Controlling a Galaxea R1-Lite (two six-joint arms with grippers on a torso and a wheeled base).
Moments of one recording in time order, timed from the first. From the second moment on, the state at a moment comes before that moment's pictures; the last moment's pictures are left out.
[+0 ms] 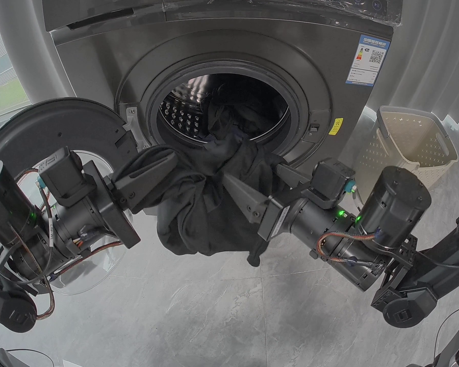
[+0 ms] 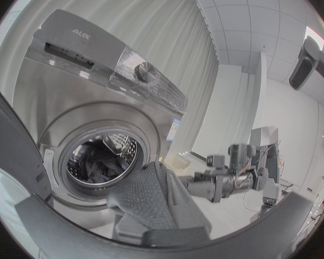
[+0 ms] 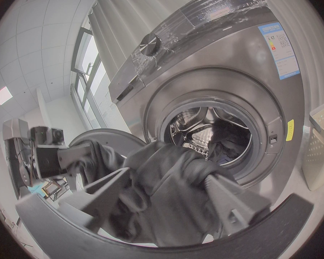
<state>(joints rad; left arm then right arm) -0.54 1.50 -0.44 -1.35 -0.35 -0.11 0.85 1.85 -0.73 -1.33 -0.15 0.14</state>
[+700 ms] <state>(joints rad) -0.53 1.52 -0.56 -1.38 -0.24 -0.17 0.82 1.92 -0.65 -1.34 -0.15 0.10</state>
